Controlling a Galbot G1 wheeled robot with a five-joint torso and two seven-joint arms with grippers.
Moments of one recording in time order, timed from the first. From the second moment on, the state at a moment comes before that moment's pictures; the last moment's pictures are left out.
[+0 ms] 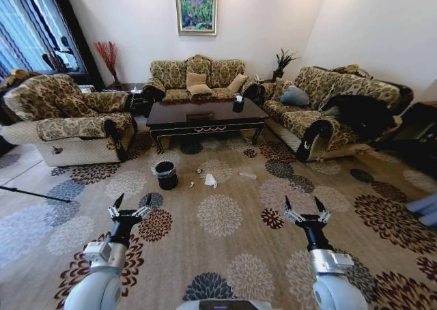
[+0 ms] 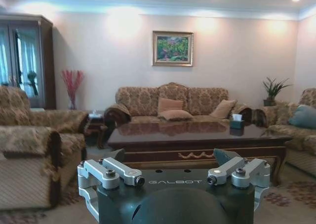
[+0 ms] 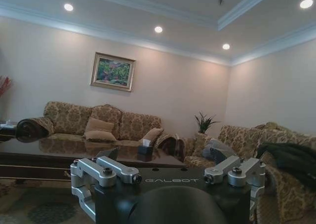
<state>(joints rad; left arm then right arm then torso) 1.74 -1.43 -0.74 -2.33 -0.26 0.11 0.03 -1.76 1.31 0.77 2.13 0.21 0.25 0.07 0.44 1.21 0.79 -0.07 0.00</state>
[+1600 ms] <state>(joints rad) 1.77 -1.46 -0.71 -2.30 -0.24 0.07 0.03 -1.74 1.31 0.80 2.12 0.24 0.16 0.19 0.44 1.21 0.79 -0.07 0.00</state>
